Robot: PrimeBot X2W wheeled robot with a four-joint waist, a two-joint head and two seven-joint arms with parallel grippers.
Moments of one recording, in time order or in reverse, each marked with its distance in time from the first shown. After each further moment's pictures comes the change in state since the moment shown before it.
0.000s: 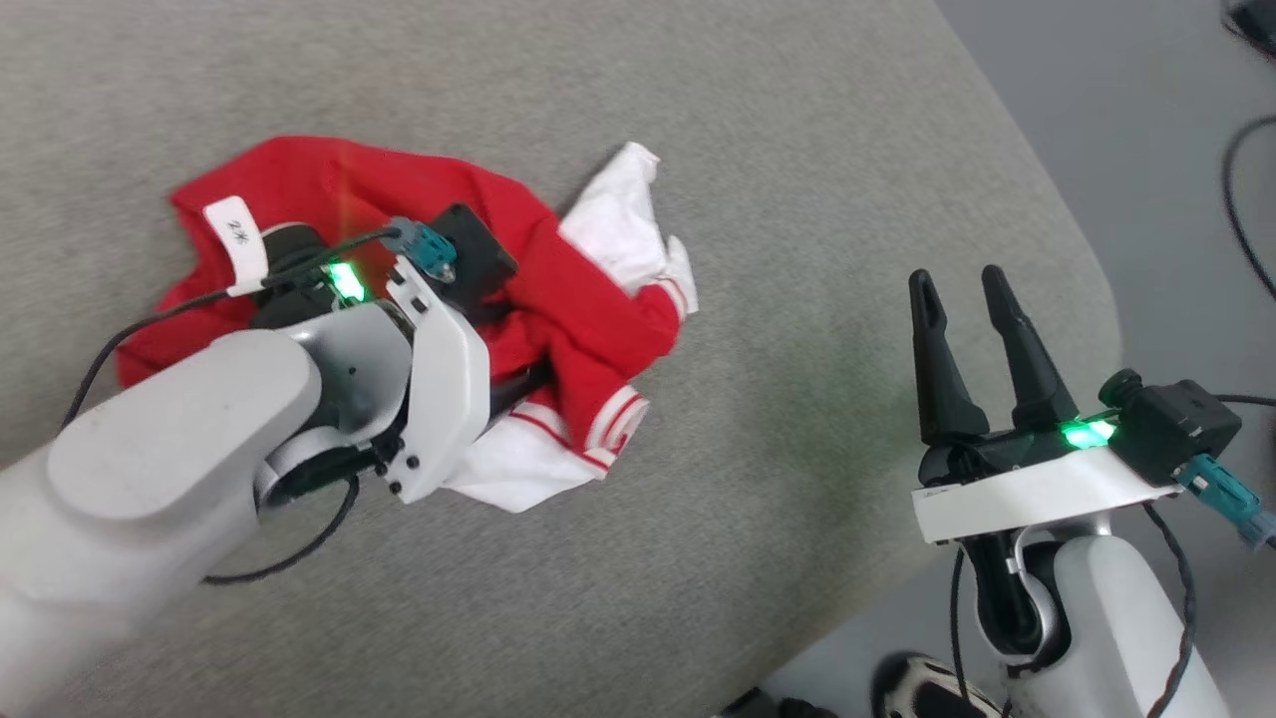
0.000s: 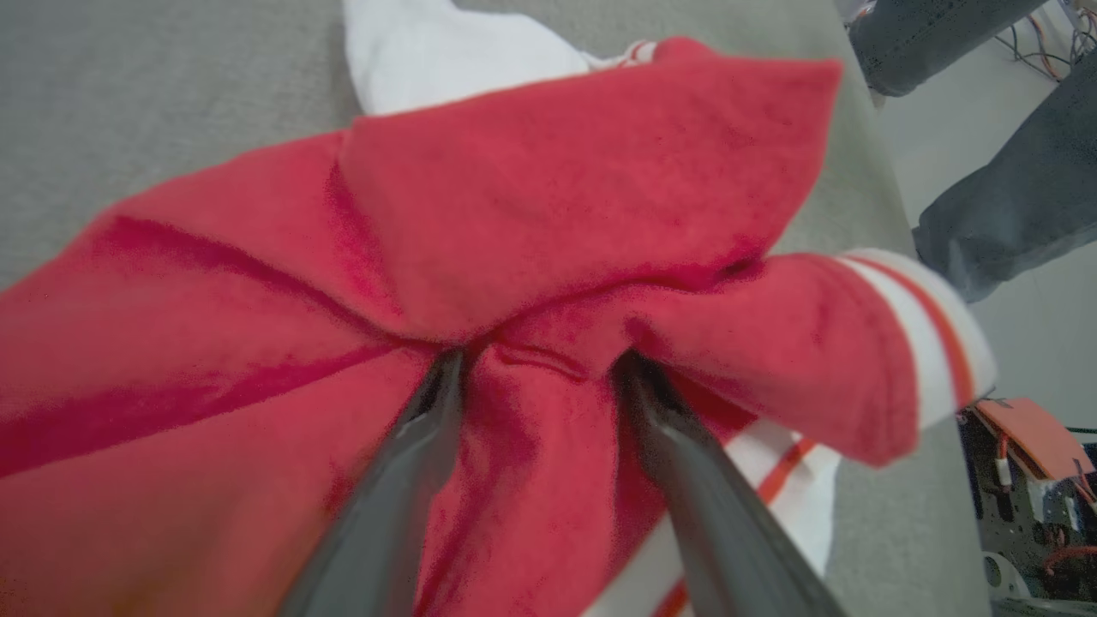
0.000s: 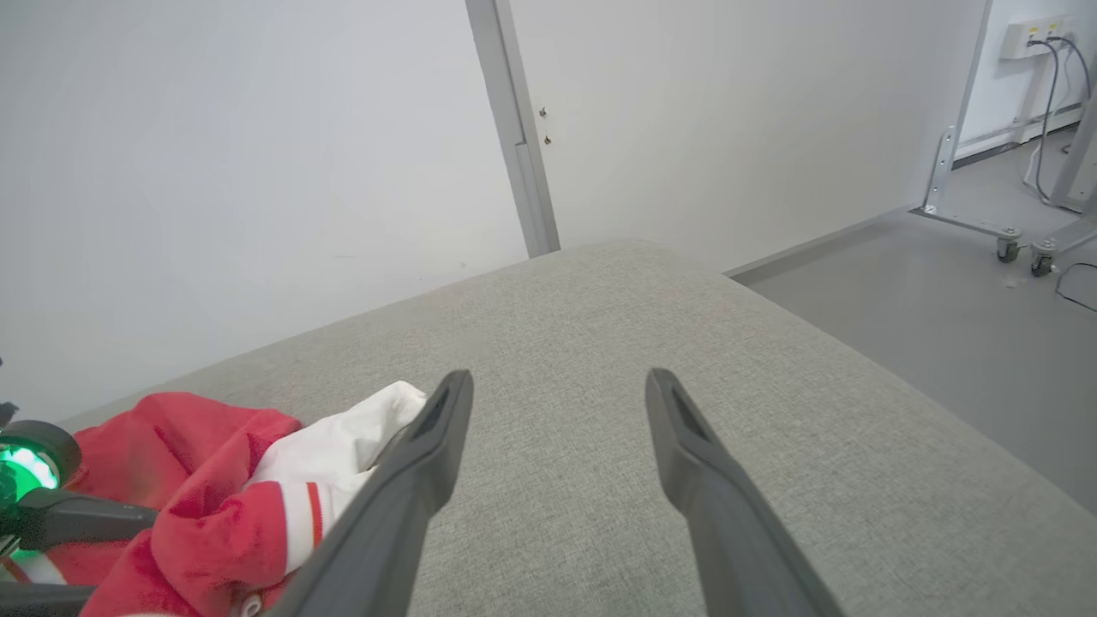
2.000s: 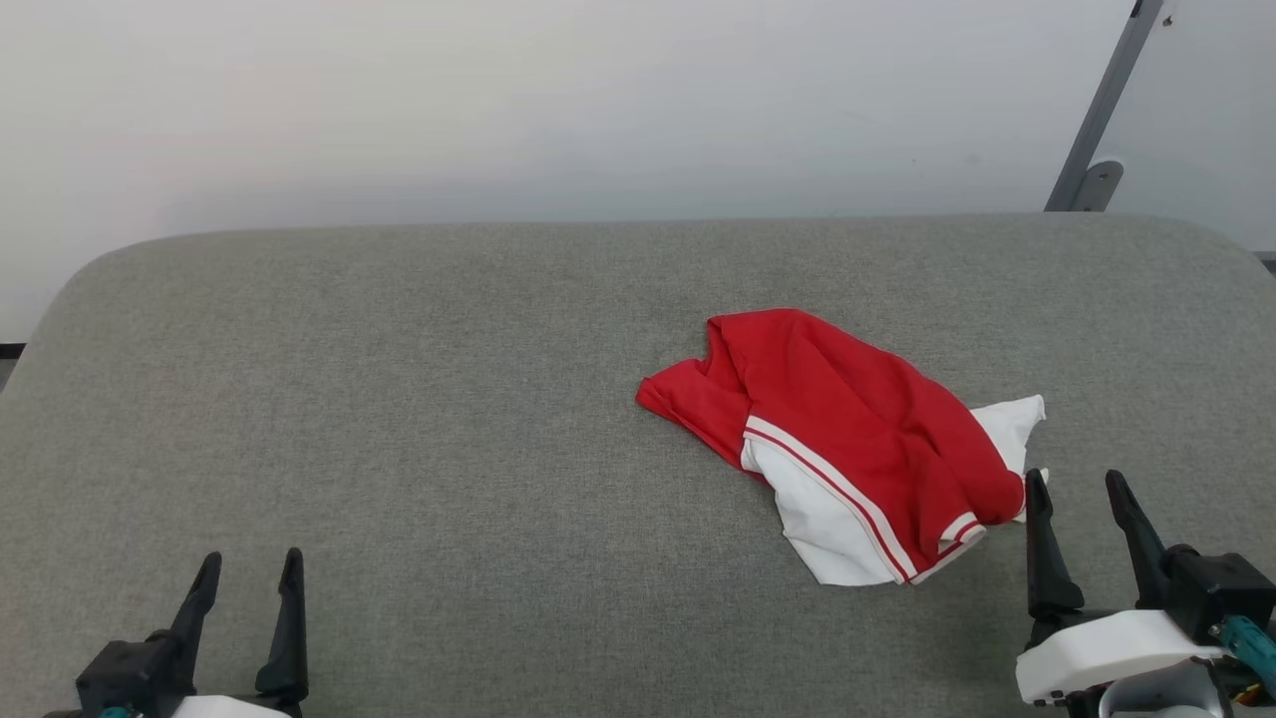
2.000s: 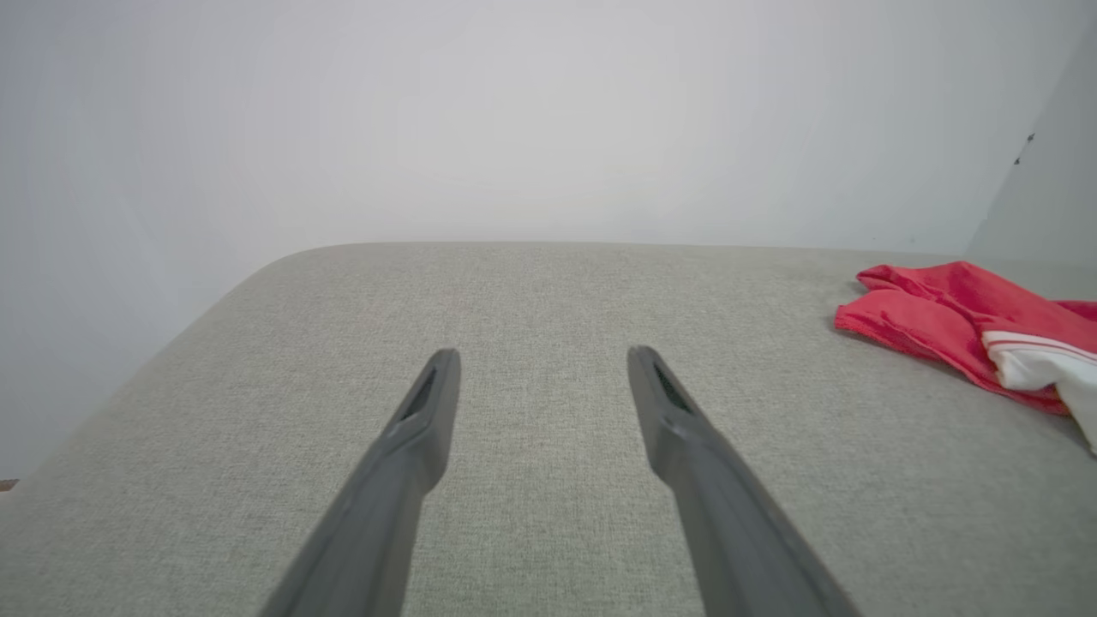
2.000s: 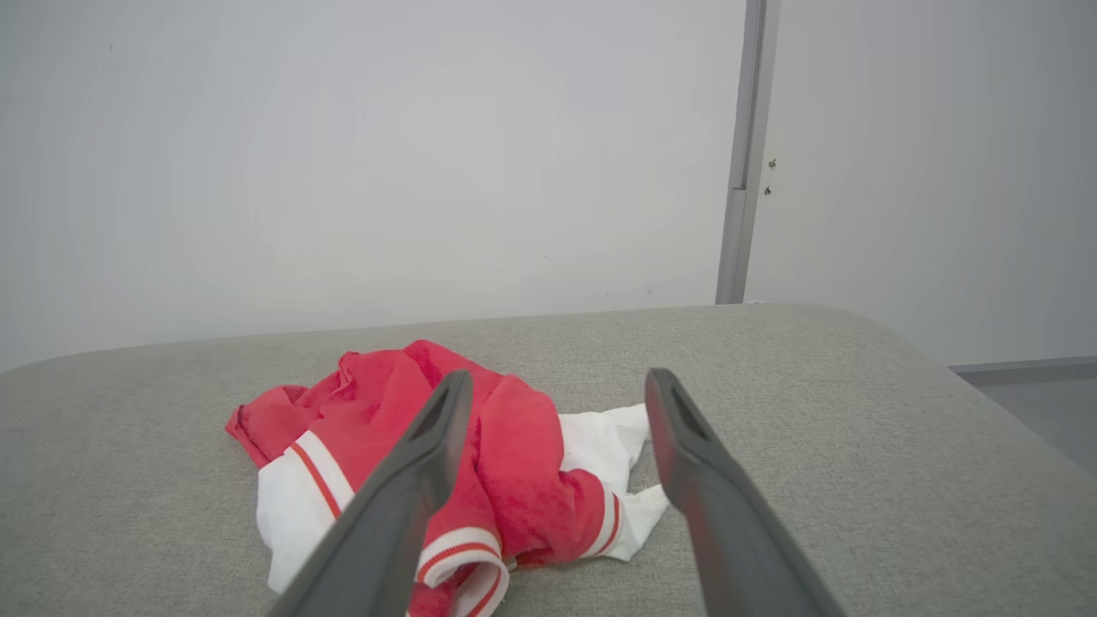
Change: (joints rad) left arm 1.162 -0.504 1.339 0.015 0.739 0.006 -0.661; right arm 0.250 -0.004 -0.262 0.087 -0.335 0.000 0.000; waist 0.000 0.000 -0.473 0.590
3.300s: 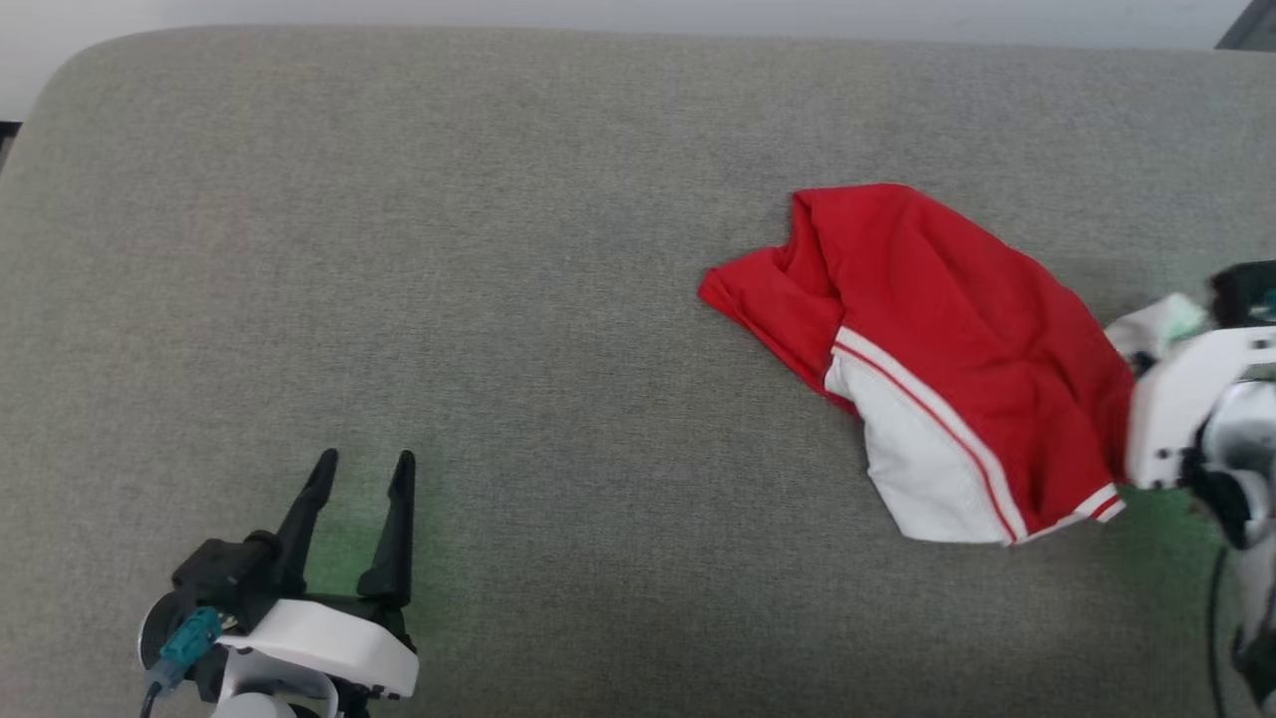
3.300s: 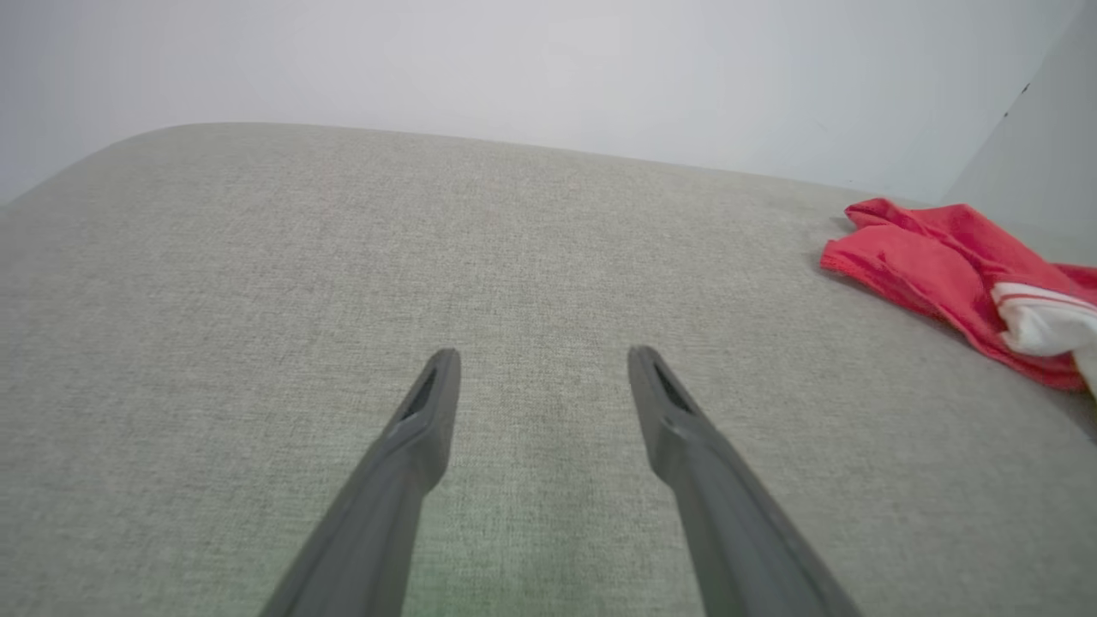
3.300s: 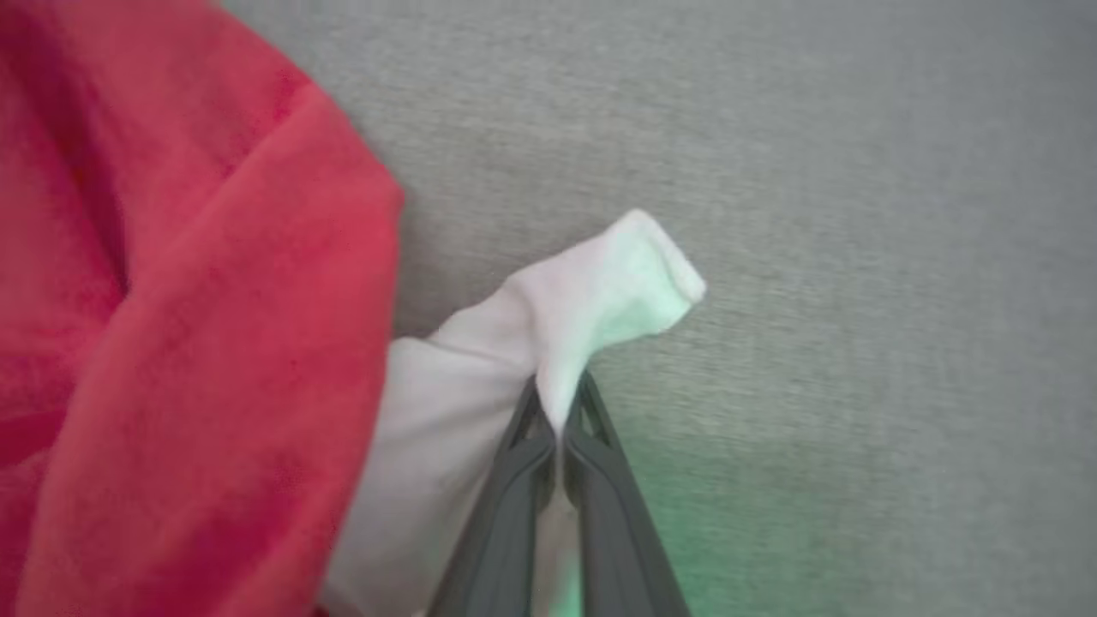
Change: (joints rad) left arm -0.161 -0.030 -0.177 0.013 -0.093 -0.002 0.000; right arm -0.490 -0.245 0.047 0.303 0.014 0.001 0.738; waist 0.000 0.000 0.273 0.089
